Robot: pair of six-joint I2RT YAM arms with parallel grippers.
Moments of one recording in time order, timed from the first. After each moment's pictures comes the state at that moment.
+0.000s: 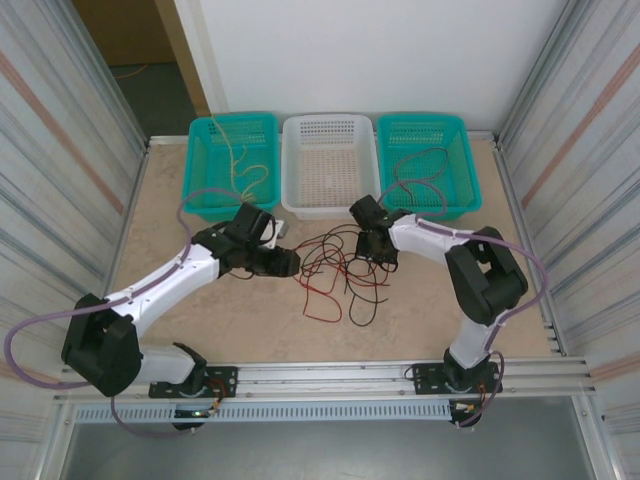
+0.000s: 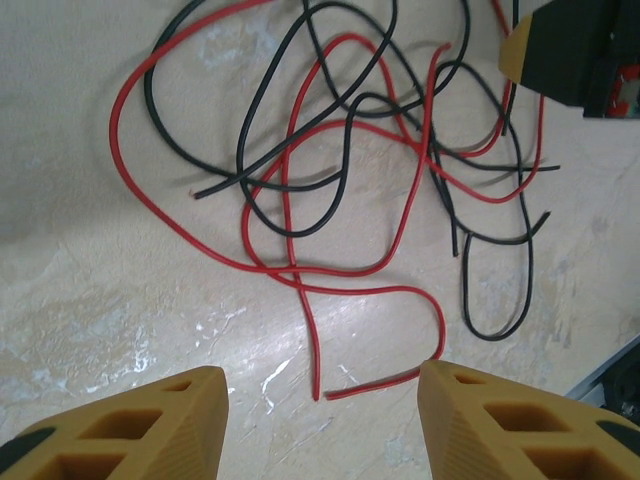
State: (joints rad) left arm -0.59 1.32 0.94 -0.65 0.30 -0.43; right arm 0.60 1.73 1.09 -0.63 0.15 0.76
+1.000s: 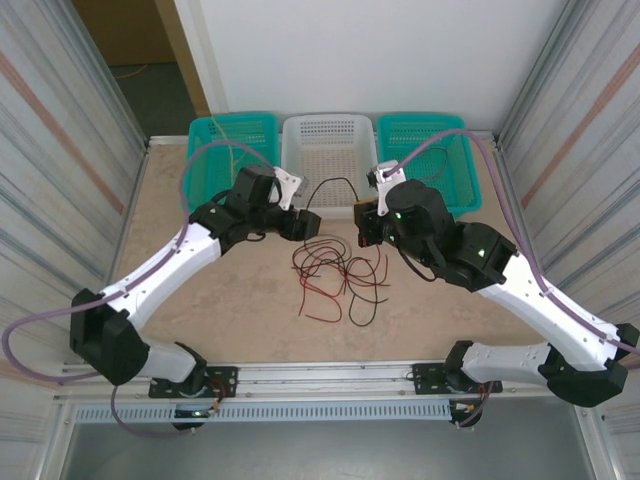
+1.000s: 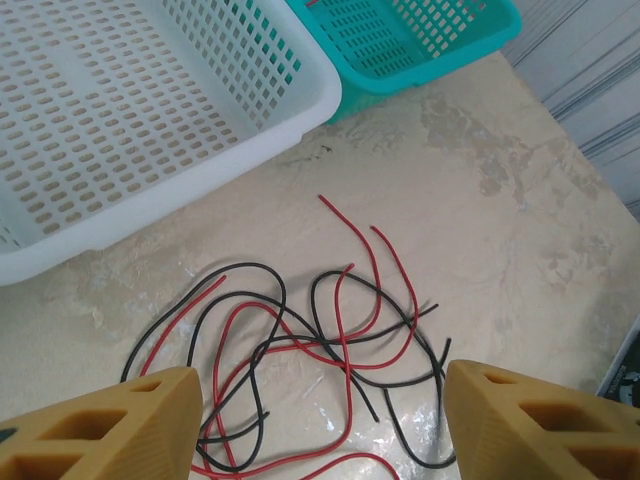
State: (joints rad) left arm -0.60 1.40 1.22 -0.53 0.31 -0.20; right arm 0.97 1.13 1.45 -0.80 0.34 0.41
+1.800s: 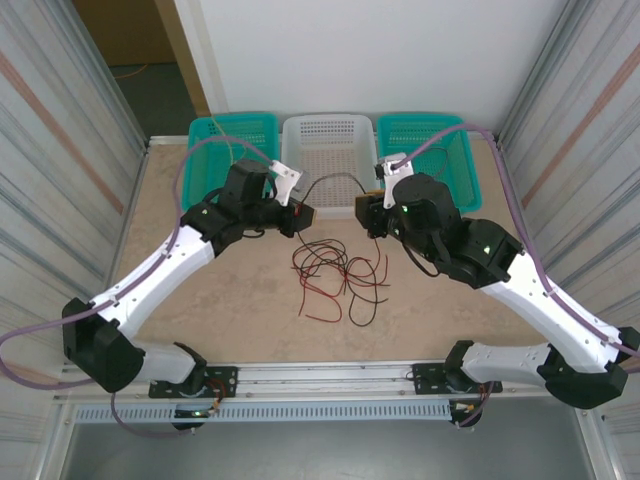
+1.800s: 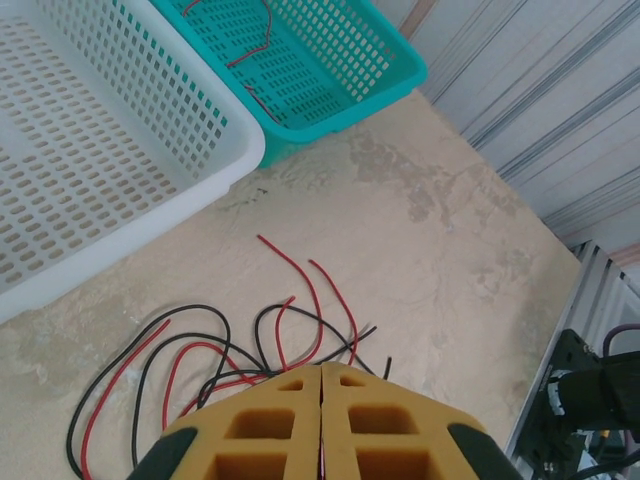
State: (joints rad) left arm -0.60 1.34 1.24 -0.49 0.42 -0.21; right arm 0.92 1.13 1.47 -0.80 0.36 0.42
